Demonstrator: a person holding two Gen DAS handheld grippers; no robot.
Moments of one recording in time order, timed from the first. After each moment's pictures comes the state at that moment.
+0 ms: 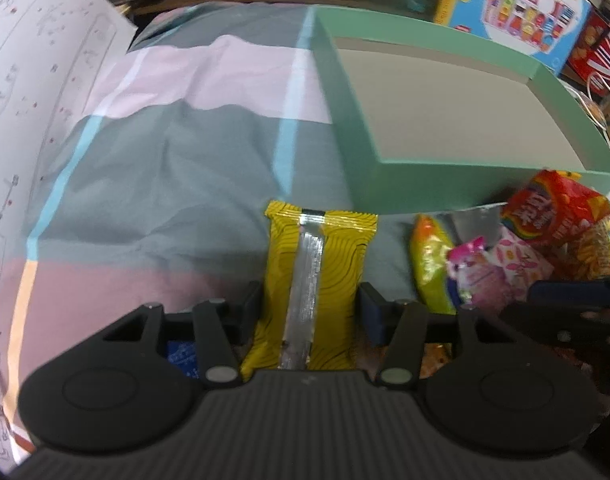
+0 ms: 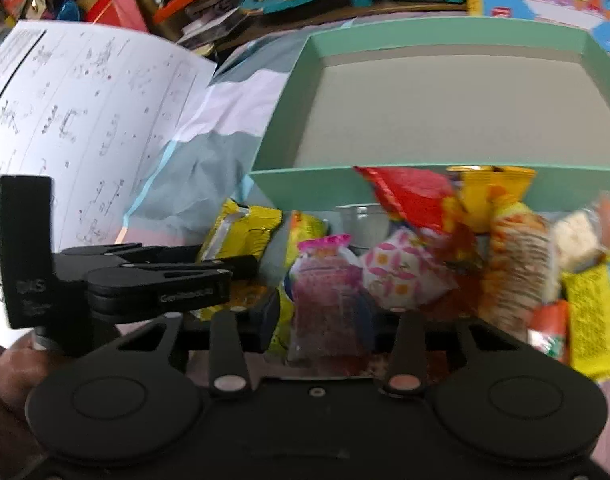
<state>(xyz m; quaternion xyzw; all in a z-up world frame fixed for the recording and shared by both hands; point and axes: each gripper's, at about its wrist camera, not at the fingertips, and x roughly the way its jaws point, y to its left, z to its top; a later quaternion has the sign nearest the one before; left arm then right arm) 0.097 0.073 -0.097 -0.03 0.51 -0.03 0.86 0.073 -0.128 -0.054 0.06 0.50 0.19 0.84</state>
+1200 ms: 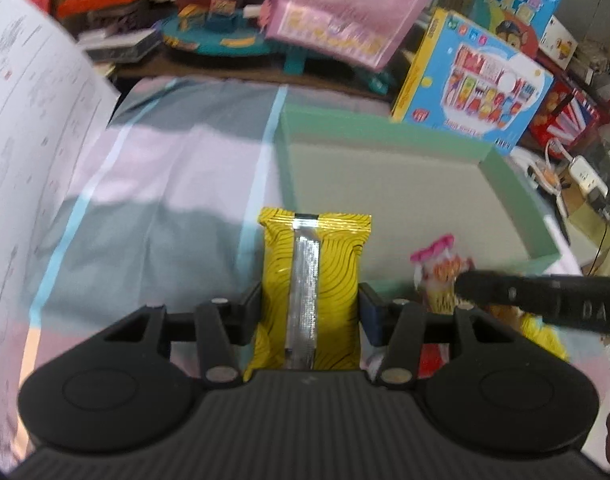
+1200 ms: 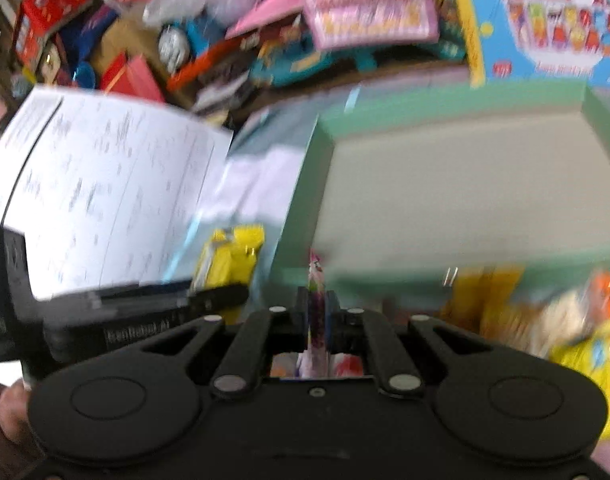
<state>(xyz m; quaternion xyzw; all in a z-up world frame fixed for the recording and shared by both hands) 0.121 0.068 -0.014 -0.08 0.44 -0.08 0.89 0.103 -0.169 0.004 0.12 0.43 0.20 0.87</state>
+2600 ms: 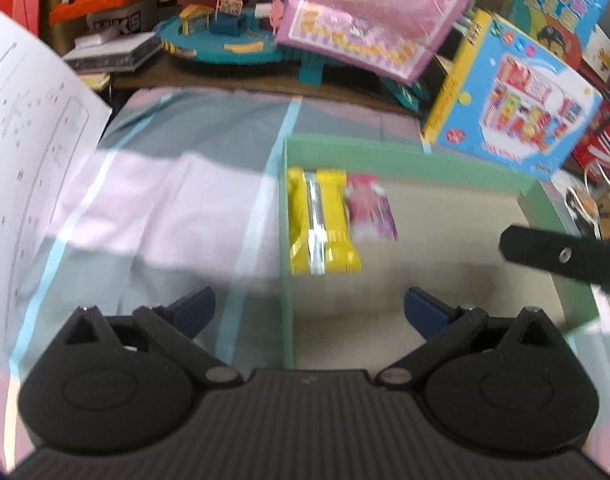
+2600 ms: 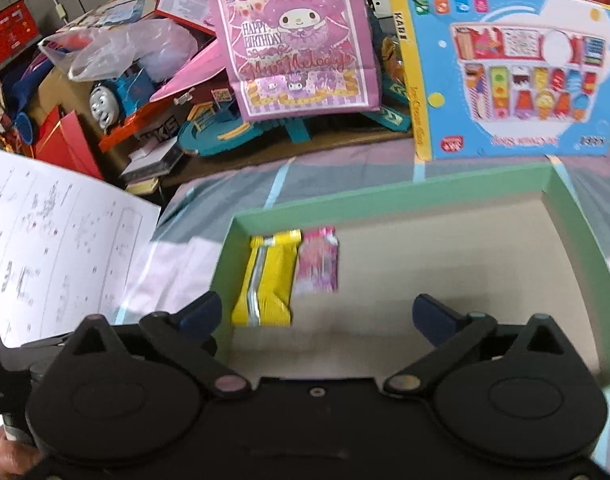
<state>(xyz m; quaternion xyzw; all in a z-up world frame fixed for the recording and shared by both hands) 0.189 0.044 -0.029 -0.08 0.45 -0.03 0.89 0.196 -0.192 0.006 0.10 0.40 0.13 0.90</state>
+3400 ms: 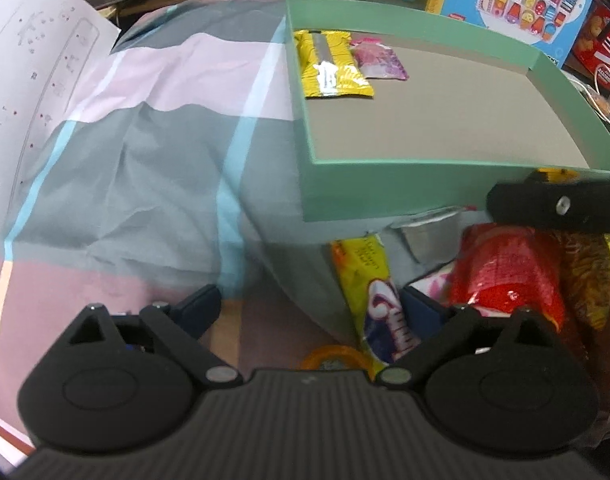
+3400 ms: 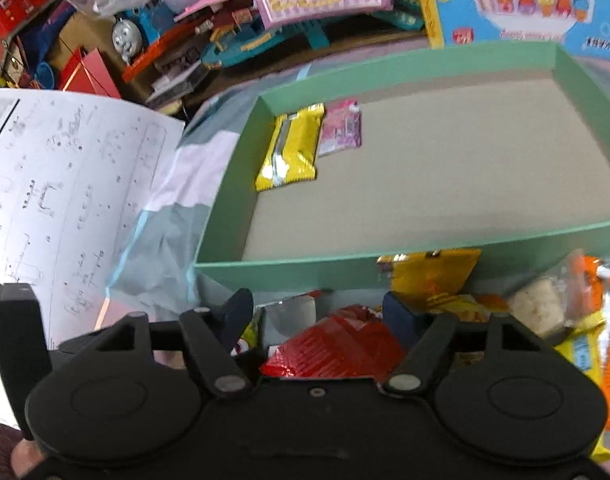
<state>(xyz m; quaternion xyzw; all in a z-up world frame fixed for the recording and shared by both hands) 0.106 0.035 -0.100 -0.03 0.51 -0.02 0.86 0.120 -0.185 -0.052 0.12 0.48 0.18 0.85</state>
